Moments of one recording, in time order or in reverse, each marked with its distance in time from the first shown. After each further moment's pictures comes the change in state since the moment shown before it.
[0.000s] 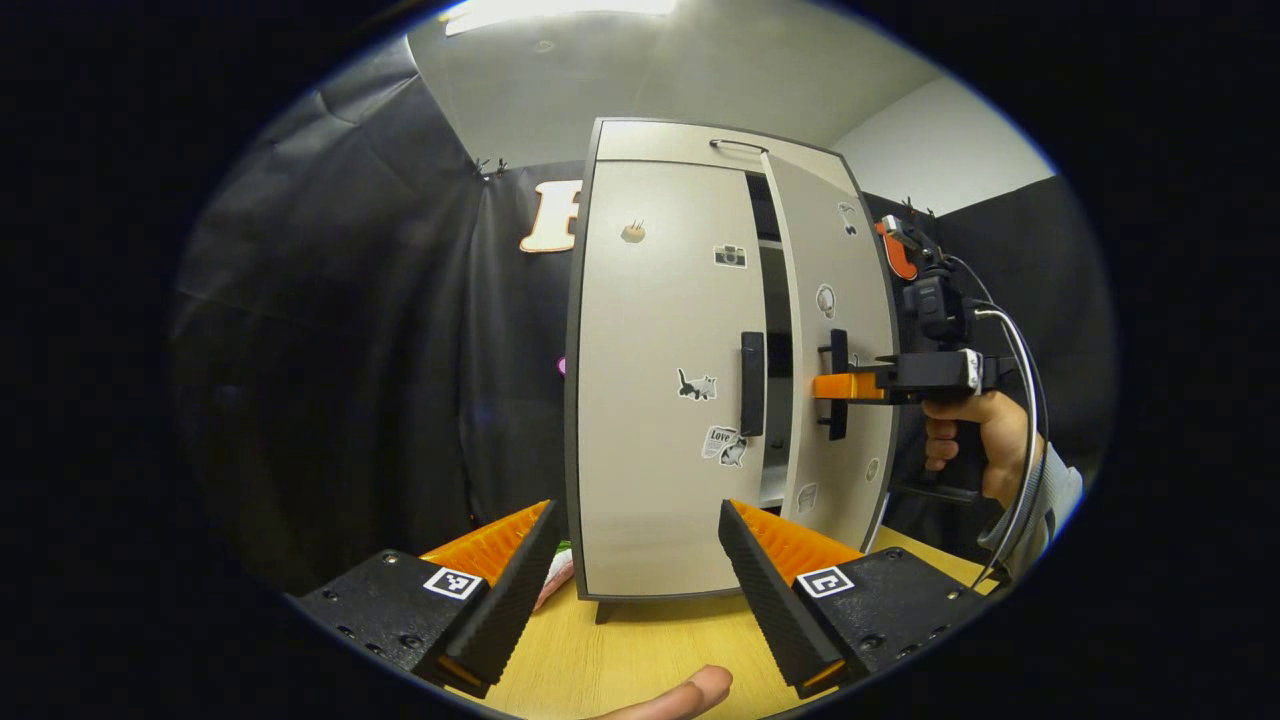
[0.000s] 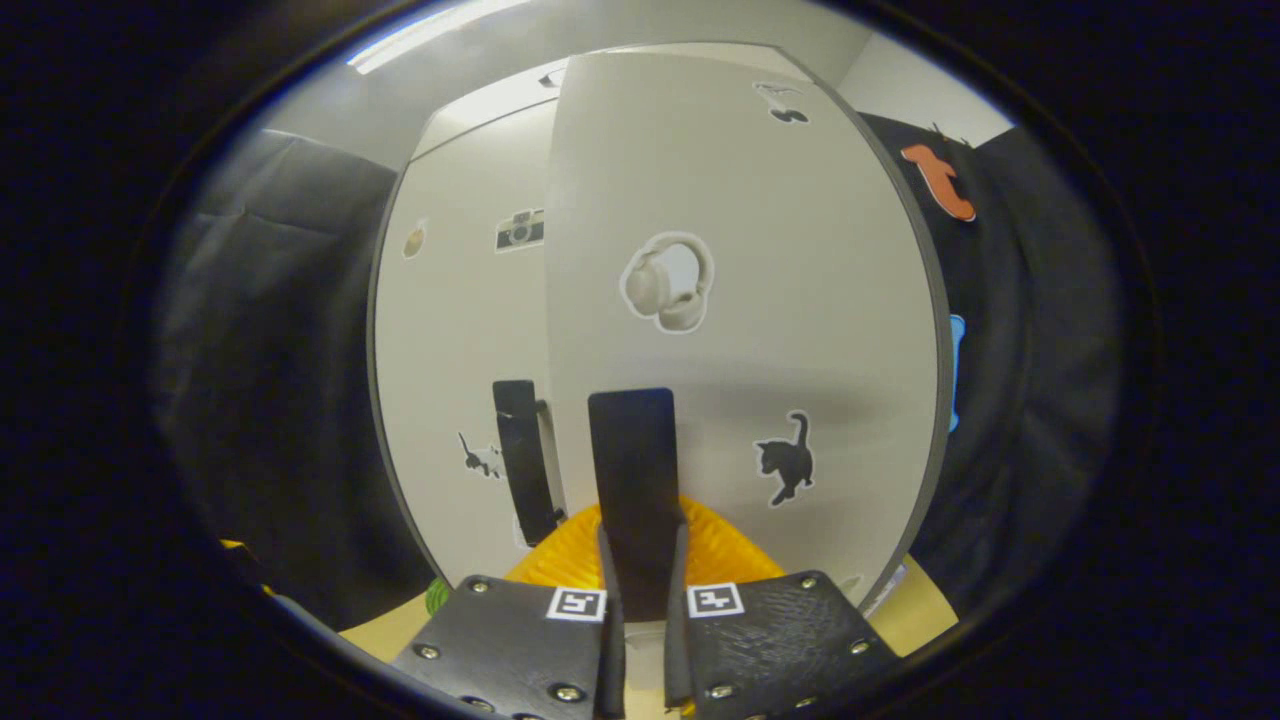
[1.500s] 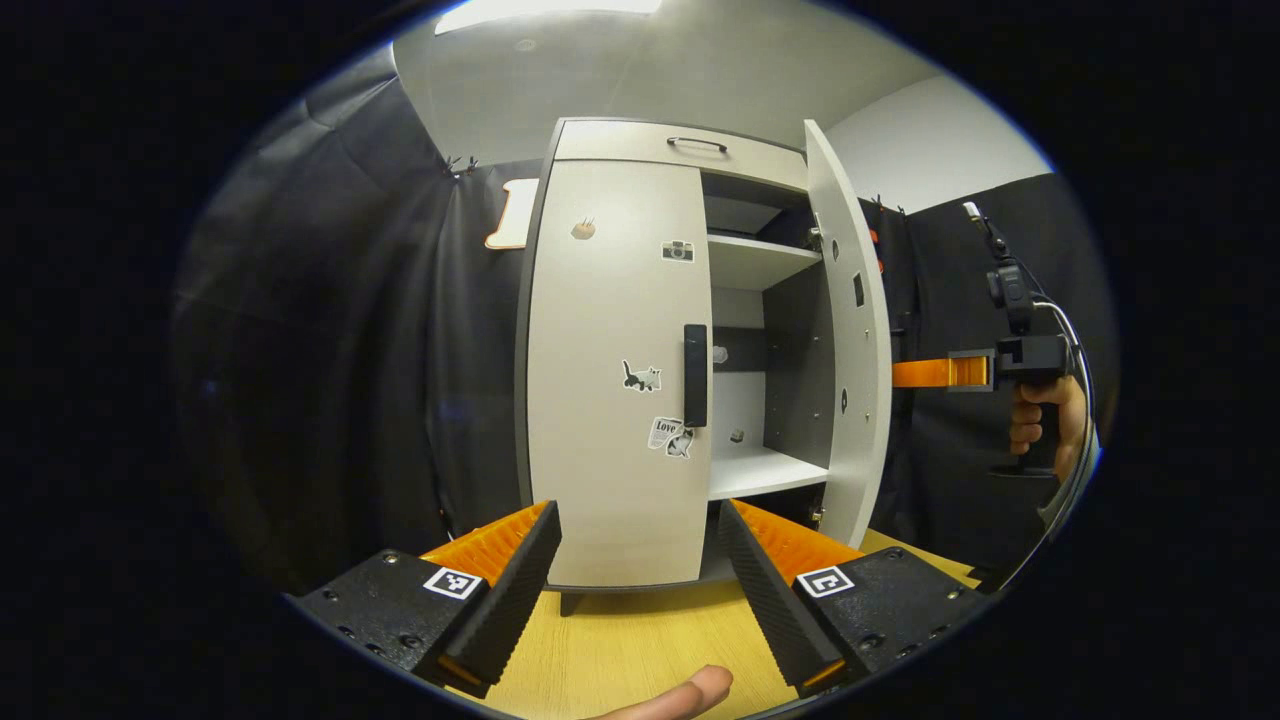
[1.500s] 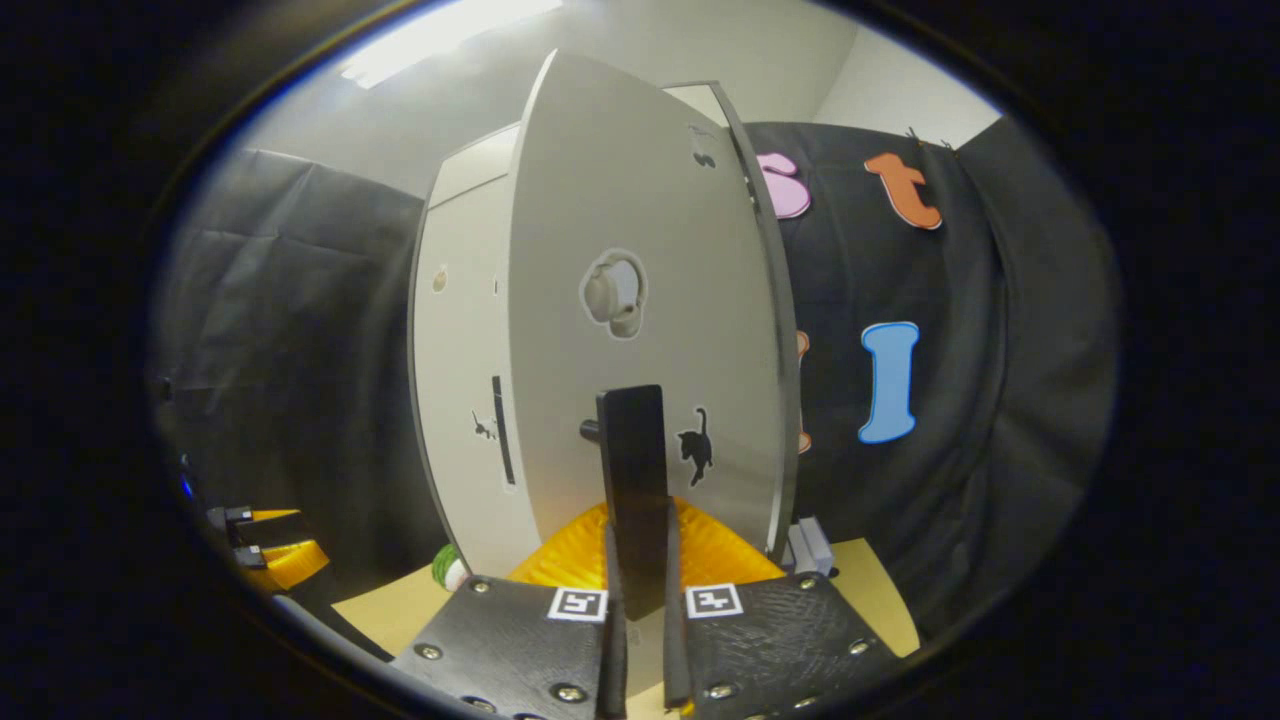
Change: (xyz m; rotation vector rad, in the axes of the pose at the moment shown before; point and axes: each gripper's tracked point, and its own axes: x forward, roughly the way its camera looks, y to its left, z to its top) left arm -0.015 -0.044 -0.011 0.003 0.008 -0.078; right arm -0.121 -0.092 0.009 -0.025 -0.025 0.028
